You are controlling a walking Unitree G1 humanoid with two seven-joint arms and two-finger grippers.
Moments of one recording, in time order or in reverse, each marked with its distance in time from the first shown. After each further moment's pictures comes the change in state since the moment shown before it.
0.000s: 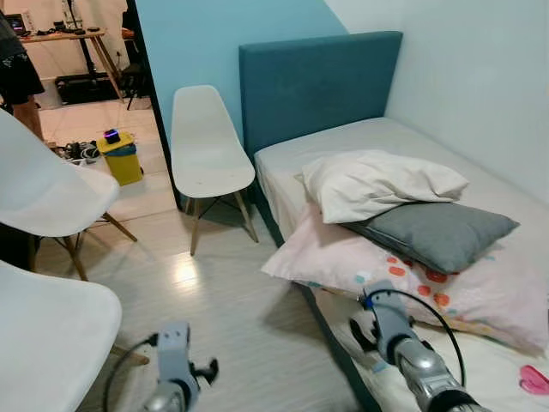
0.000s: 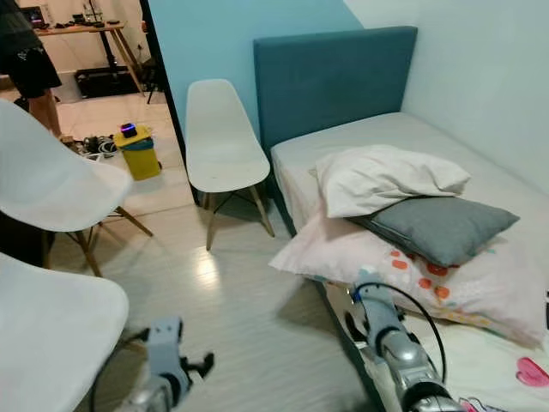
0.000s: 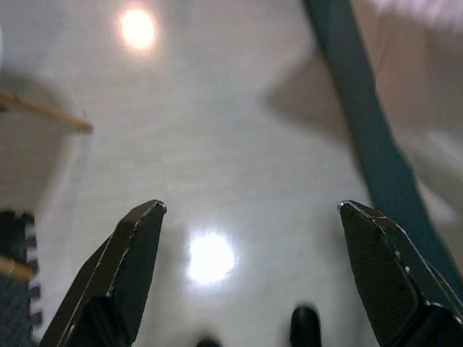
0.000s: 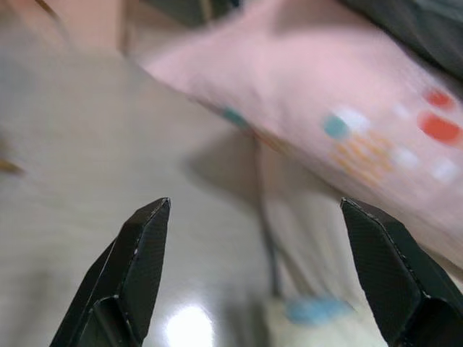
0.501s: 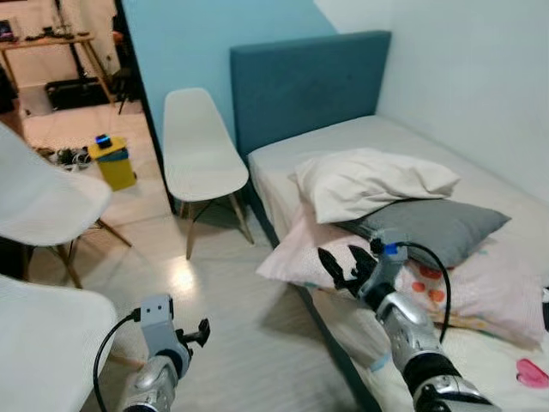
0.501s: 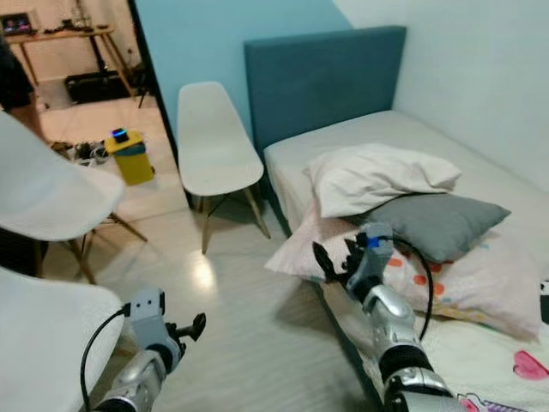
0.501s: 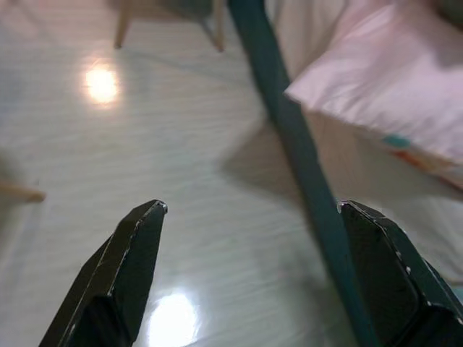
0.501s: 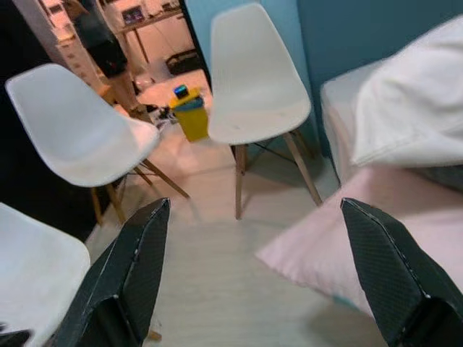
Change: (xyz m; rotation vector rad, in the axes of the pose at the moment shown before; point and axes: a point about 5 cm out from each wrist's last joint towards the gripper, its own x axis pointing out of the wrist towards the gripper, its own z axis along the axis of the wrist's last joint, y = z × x) left arm 0.005 -0.005 0.031 -0.076 -0.165 -0.093; right arm 0.008 0.010 0.081 0.260 -0.419 0.269
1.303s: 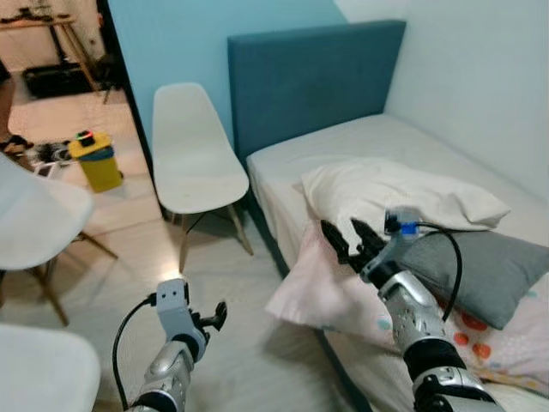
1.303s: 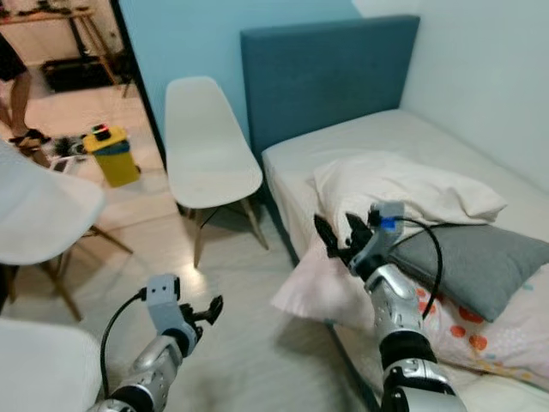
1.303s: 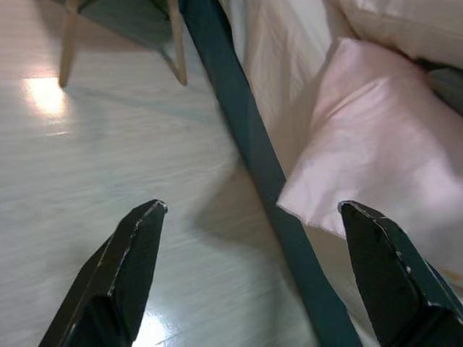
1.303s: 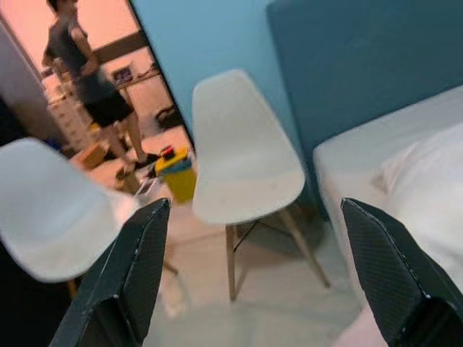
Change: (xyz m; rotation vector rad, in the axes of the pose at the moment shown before) left arm 0.003 -0.017 0.003 -0.022 -0.039 -0.076; right arm 0.011 -0.001 0.040 0.065 -0.166 -0.008
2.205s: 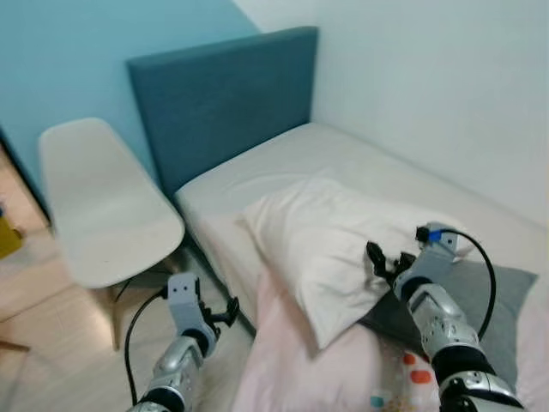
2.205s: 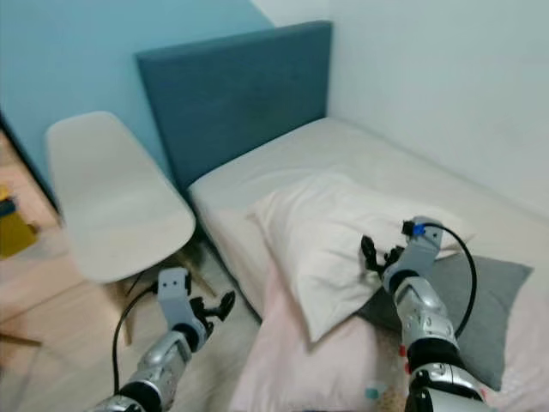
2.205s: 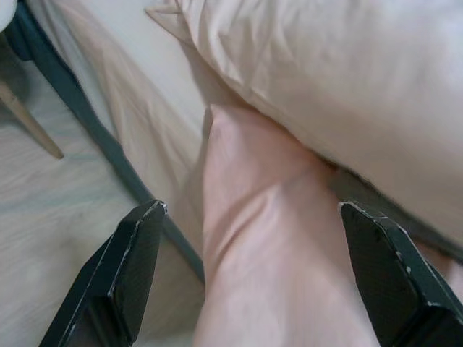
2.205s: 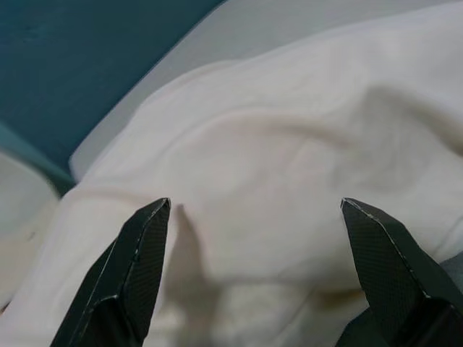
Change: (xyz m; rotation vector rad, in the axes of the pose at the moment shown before) left arm 0.007 -0.022 0.005 0.004 -0.021 -0.082; right arm -0.041 -0.058 -0.019 0.047 0.235 -0.492
